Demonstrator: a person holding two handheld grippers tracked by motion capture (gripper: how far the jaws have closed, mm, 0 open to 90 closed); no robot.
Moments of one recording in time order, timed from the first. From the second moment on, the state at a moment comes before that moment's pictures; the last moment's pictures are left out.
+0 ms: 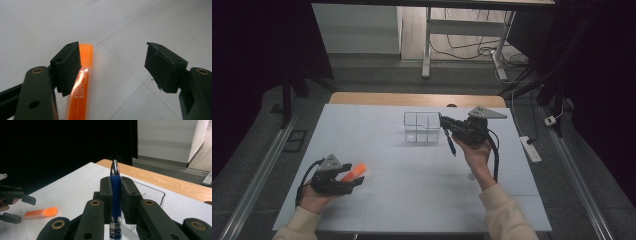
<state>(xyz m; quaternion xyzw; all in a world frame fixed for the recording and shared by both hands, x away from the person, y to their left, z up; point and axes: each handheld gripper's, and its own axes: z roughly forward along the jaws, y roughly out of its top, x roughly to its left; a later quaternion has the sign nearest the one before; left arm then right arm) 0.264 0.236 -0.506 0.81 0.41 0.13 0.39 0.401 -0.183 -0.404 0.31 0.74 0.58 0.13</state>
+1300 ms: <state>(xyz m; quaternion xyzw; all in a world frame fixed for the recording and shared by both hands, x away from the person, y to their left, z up) 0.264 0.235 -0.507 0.81 0.41 0.13 0.39 0.437 -0.153 -0.399 0.32 0.72 0.60 0.14</state>
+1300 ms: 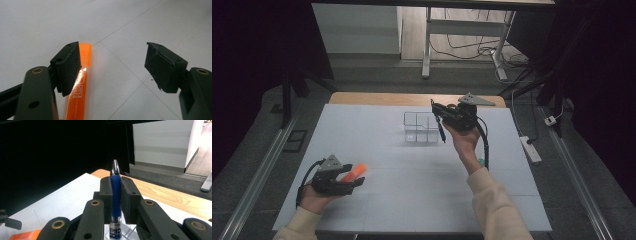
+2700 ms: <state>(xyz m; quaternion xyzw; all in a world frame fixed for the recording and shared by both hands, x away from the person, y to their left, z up) 0.266 0.241 -0.510 0.81 0.42 0.12 0.40 0.470 -0.113 -0.402 0.33 0.71 0.60 0.14</state>
